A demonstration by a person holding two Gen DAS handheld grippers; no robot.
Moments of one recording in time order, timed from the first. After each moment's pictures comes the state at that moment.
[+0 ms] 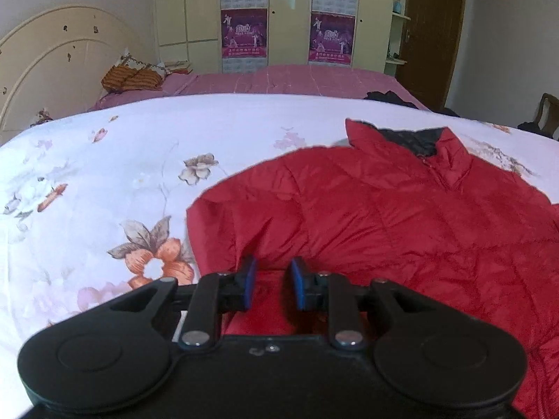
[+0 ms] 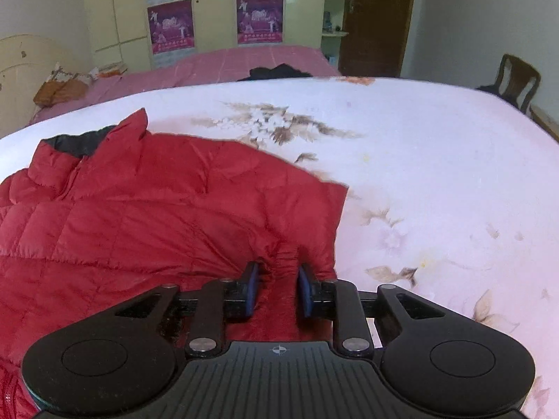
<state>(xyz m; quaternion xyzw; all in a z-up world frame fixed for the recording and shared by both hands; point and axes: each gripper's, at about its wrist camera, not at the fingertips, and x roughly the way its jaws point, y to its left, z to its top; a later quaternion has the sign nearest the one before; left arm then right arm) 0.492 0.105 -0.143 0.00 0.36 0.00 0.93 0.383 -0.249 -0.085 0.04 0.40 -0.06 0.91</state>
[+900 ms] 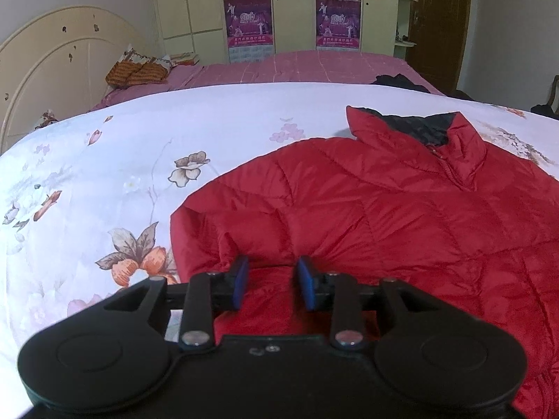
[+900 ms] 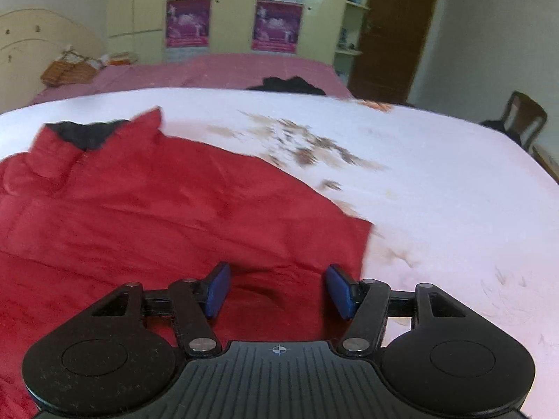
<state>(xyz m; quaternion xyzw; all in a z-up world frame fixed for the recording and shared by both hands) 0.515 0.086 -0.152 0.03 0.39 0.02 0.92 0.407 -0.233 -0.099 0.00 0.41 -0.05 0.91</state>
